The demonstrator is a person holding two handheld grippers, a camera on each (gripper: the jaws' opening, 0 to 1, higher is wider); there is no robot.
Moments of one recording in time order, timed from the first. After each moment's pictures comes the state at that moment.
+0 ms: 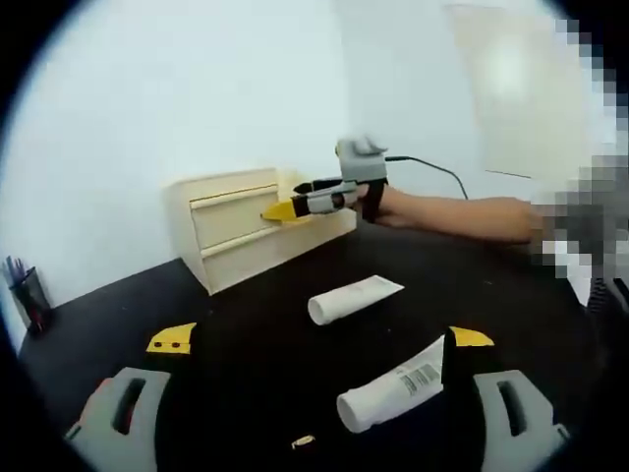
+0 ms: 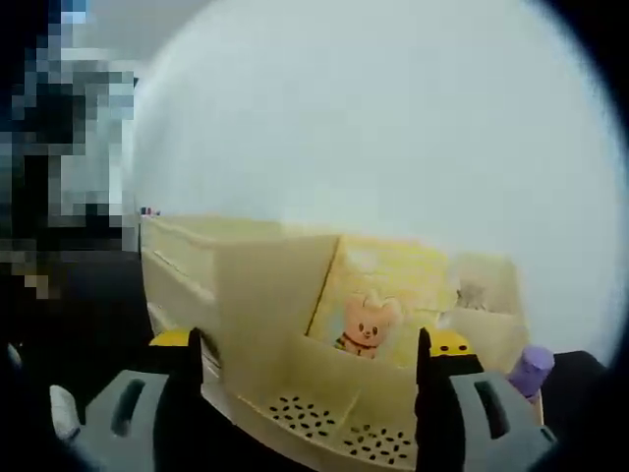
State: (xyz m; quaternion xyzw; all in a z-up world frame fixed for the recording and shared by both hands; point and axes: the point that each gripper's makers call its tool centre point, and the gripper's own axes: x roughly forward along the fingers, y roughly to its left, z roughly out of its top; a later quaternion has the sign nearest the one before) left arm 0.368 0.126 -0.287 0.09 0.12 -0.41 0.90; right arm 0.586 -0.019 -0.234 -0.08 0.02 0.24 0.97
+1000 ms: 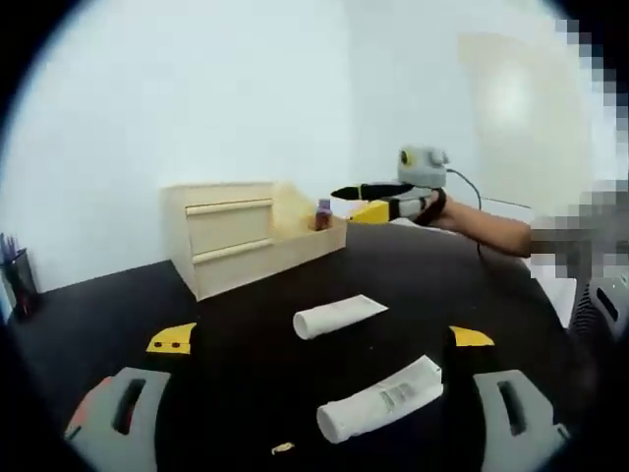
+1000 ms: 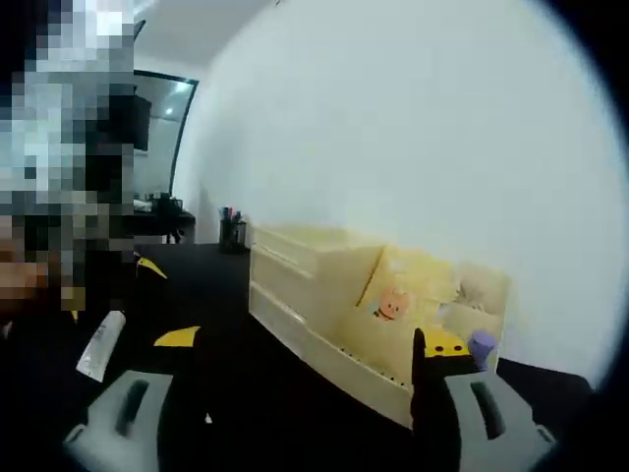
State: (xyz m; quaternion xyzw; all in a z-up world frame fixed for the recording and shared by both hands) left arm 0.356 0.111 -0.281 0.04 0.11 -0.43 0.90; right arm 0.462 -0.055 -0.215 -0.10 0.03 0.38 0.92
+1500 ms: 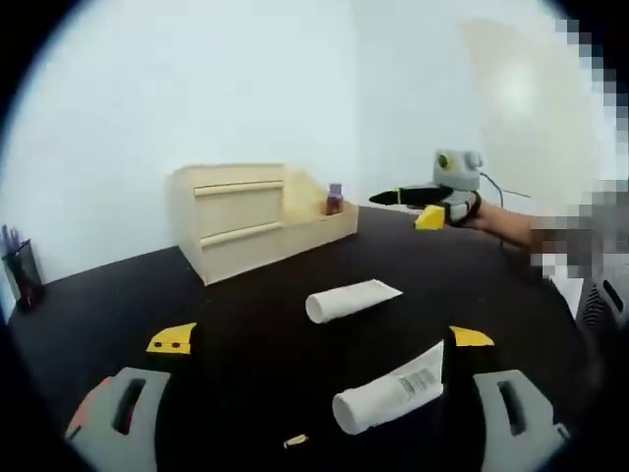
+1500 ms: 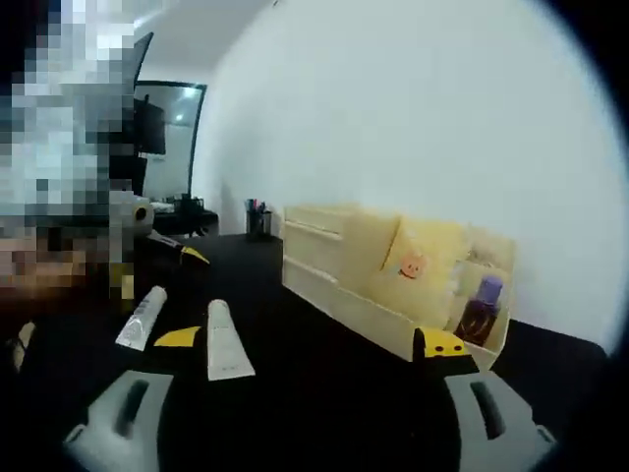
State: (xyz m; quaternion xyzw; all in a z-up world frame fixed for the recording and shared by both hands) left arm 0.356 0.113 -0.302 0.06 0.13 -0.40 0.90; right arm 0.409 -0.065 -0.260 -0.08 0.05 0.42 0.90
